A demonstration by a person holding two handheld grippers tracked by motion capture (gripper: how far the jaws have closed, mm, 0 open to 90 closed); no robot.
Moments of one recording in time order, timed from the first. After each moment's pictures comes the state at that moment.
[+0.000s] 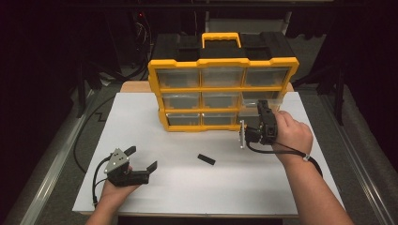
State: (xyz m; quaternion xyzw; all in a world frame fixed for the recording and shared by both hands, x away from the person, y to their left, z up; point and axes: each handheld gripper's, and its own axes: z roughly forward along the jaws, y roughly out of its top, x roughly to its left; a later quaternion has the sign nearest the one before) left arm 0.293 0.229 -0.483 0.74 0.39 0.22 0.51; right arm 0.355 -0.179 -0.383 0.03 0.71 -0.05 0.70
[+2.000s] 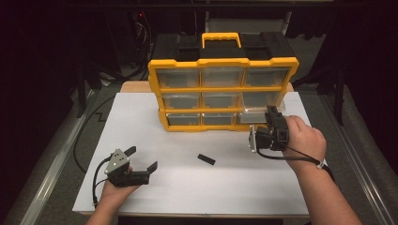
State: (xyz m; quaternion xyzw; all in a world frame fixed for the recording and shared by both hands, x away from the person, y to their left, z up) left arm 0.294 0.228 -0.485 0.74 0.39 0.22 0.51; right arm 0.337 -0.199 -0.374 0.03 0.75 -0.04 0.66
